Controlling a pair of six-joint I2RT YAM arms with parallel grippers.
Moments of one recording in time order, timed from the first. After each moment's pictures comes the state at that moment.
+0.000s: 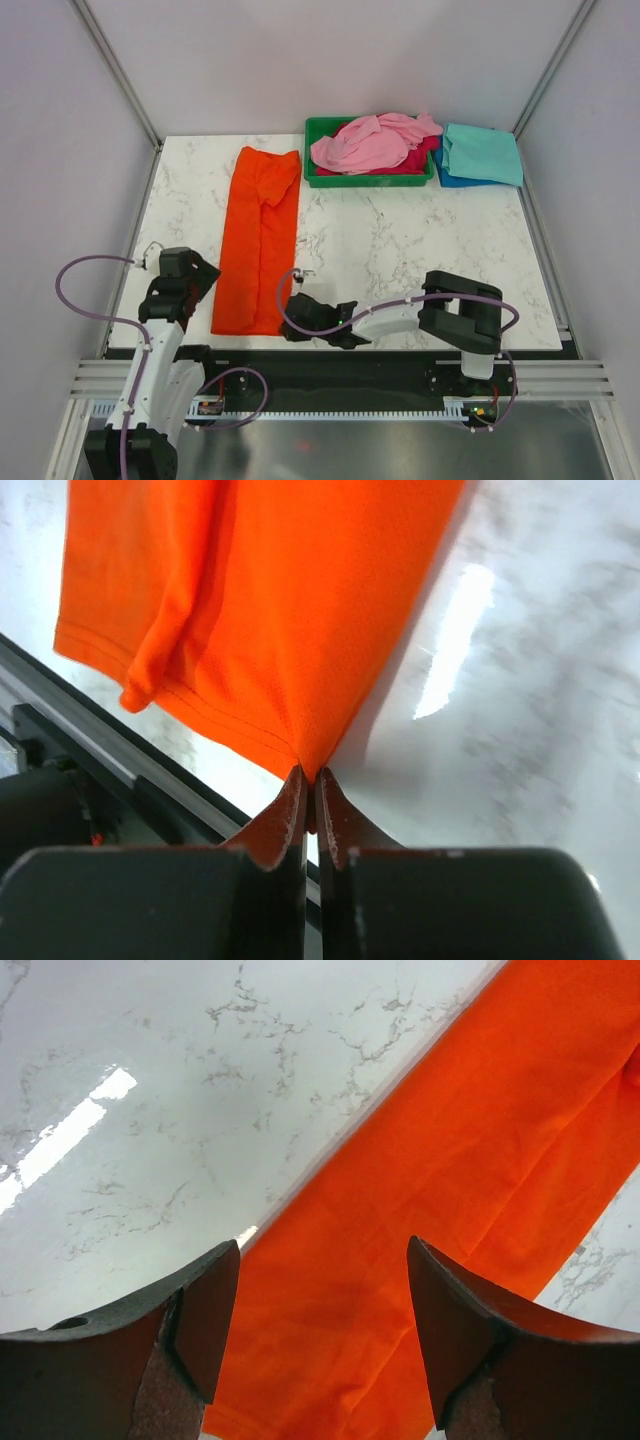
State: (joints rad) left arm 0.04 0.69 0.47 -0.58 -0.22 -0.83; right arm 1.31 1.87 0.94 0.19 0.25 1.11
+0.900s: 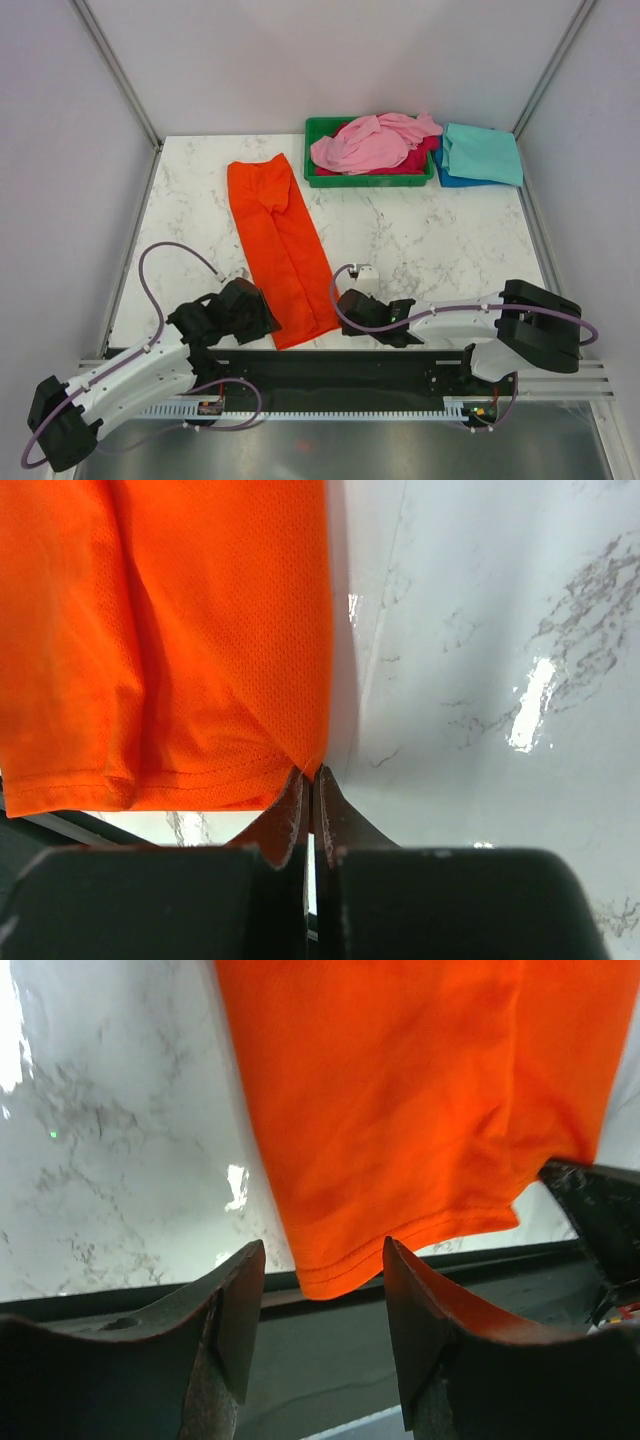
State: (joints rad) left arm -0.75 0.69 0.41 -0.70 -0.07 -1.05; right arm 1.20 1.45 0.59 -0.07 0.38 1.03
